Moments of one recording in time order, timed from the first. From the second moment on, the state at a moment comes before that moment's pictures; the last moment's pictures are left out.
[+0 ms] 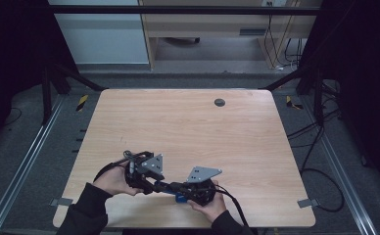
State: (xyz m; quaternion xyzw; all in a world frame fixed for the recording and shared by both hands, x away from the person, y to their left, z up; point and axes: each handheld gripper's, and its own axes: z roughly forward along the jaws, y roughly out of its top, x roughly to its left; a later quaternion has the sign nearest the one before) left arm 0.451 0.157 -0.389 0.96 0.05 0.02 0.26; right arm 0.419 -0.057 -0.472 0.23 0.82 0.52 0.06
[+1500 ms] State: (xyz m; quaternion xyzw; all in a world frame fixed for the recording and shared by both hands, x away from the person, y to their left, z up) left arm 0.424 0.249 -0.443 0.76 0.38 0.23 0.47; right arm 0.418 -0.065 -0.467 0.24 0.82 0.52 0.07
